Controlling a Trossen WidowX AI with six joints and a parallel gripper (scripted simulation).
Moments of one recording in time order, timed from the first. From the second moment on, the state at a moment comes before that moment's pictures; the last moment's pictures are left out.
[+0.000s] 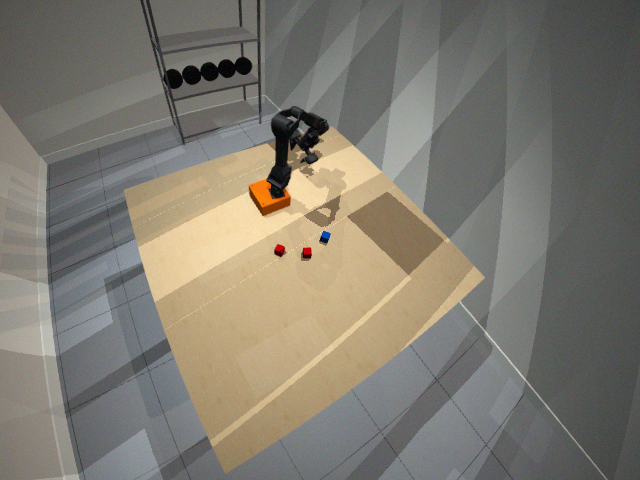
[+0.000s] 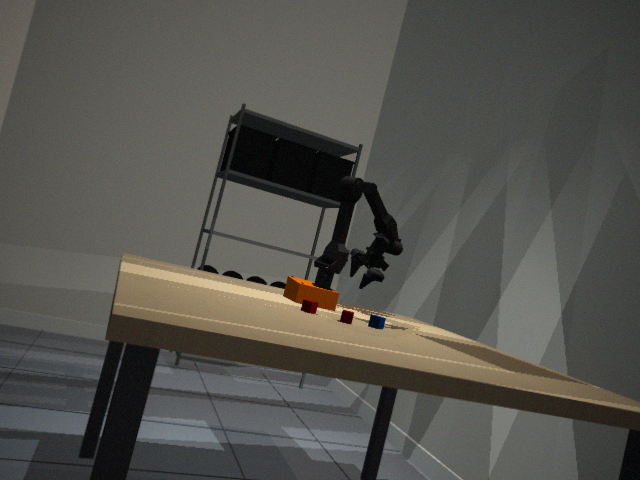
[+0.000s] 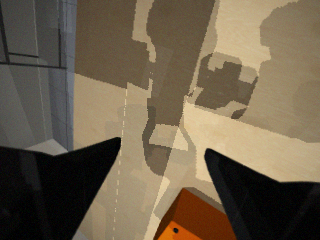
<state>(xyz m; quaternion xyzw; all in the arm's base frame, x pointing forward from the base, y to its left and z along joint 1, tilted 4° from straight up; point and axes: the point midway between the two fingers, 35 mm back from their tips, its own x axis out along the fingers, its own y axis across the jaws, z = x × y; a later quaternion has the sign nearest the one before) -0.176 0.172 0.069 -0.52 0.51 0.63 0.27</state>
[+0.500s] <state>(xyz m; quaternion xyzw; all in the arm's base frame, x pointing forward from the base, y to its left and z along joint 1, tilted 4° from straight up) -0.116 0.222 0.071 -0.48 0.51 0.63 0.33</state>
